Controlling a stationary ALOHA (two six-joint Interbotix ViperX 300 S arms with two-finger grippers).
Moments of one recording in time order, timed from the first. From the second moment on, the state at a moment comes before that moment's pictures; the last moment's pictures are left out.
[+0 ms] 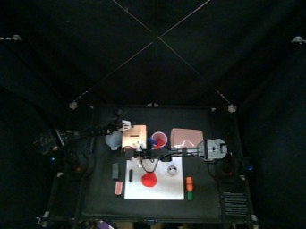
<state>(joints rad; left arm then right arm) 0.58 -0.09 0.81 -0.76 -0.13 -0.13 -0.09 0.46 -0.06 -0.31 0.52 0.11</state>
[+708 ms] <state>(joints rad) 0.56 -0.15 0.82 -0.69 -0.19 -0.12 -0.03 0.45 -0.12 -0.31 0.50 0.11</state>
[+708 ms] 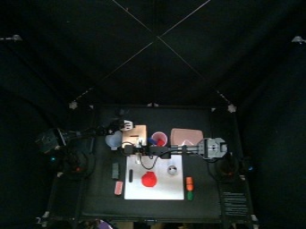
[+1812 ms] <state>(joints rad) -0.04 -0.52 1.16 -0.06 -0.44 -0.12 0.17 -0.53 1.10 0.31 0.08 0.11</state>
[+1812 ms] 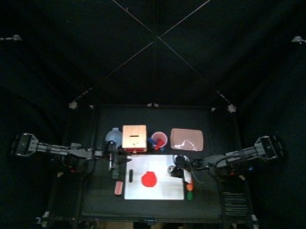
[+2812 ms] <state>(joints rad) -0.04 -0.35 1.14 -0.13 -0.57 -0.13 0.08 -0.25 1.11 0.13 -0.16 0.10</state>
